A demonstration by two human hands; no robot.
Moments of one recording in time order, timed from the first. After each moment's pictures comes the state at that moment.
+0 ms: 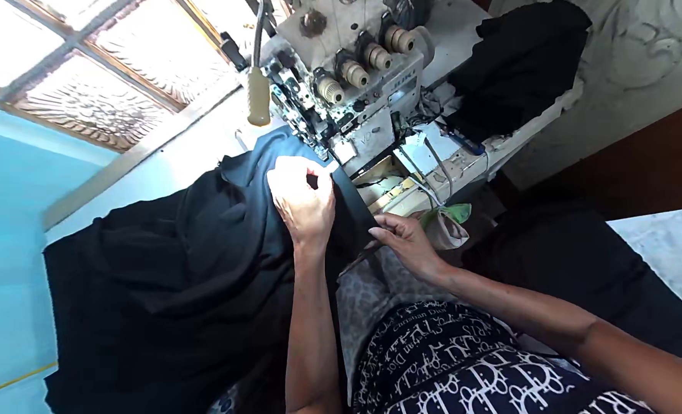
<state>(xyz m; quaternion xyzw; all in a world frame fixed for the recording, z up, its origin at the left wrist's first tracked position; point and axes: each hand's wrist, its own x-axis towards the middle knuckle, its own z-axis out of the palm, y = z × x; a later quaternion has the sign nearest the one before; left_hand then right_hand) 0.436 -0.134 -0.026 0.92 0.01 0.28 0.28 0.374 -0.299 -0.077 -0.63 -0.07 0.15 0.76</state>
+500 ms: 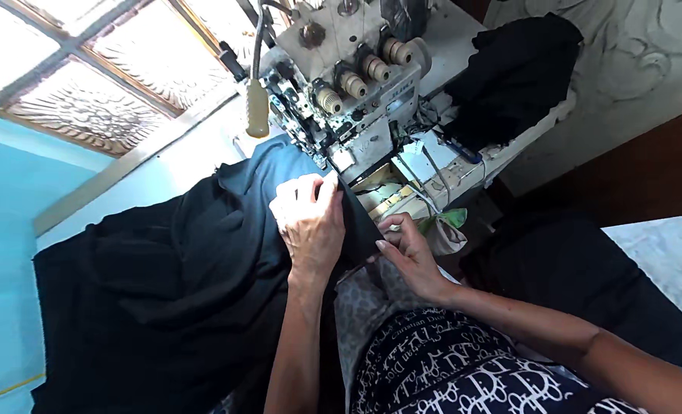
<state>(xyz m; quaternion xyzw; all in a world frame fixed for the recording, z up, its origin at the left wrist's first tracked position) 0.411 -0.133 -0.029 0.96 -0.11 0.25 0.08 0.362 -0.302 -0.076 -0.67 -0.09 0.08 0.73</state>
